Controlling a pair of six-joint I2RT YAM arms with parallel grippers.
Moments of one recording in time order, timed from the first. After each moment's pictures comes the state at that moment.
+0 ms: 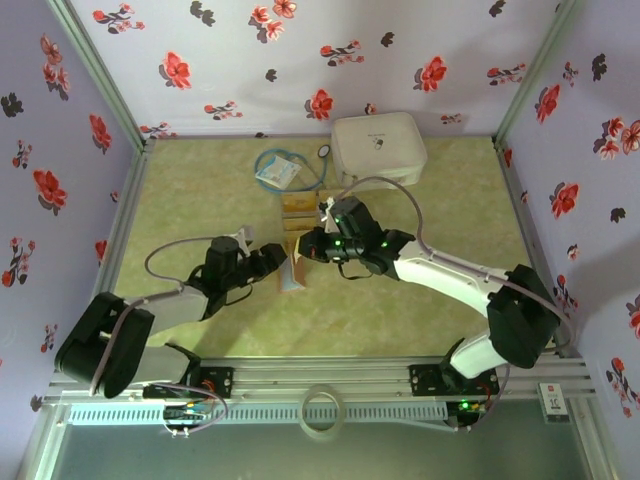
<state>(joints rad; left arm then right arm) -0.50 1.30 0.35 0.46 0.33 -0.99 0.83 1.48 1.00 -0.14 -0.35 0.92</state>
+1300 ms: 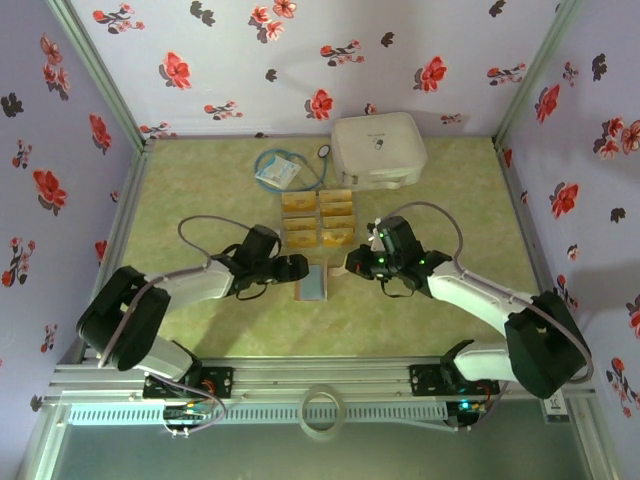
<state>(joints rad) -0.68 1.50 0.67 -0.07 0.16 -0.70 0.60 1.28 0.66 -0.15 -0.40 0.84</state>
